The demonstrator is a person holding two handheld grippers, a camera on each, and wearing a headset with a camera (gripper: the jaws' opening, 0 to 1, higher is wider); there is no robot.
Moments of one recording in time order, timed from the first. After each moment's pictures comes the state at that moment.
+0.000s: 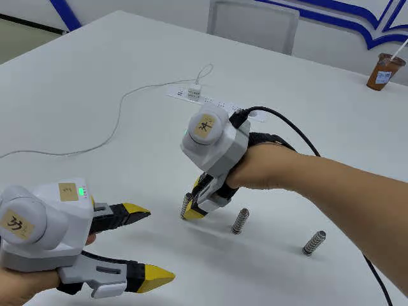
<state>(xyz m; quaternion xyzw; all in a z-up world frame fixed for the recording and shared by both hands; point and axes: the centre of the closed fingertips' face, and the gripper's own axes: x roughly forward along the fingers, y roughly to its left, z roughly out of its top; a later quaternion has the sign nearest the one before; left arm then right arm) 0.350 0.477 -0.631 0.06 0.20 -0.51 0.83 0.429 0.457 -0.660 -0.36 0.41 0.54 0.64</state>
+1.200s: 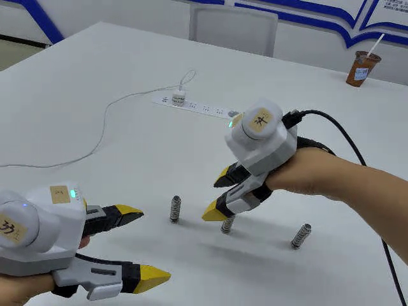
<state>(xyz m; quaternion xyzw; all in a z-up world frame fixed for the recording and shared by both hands) 0.351 0.471 -0.623 0.07 0.19 -0.52 0.83 0.426 0.398 -0.626 -0.29 0.37 0.51 0.72</state>
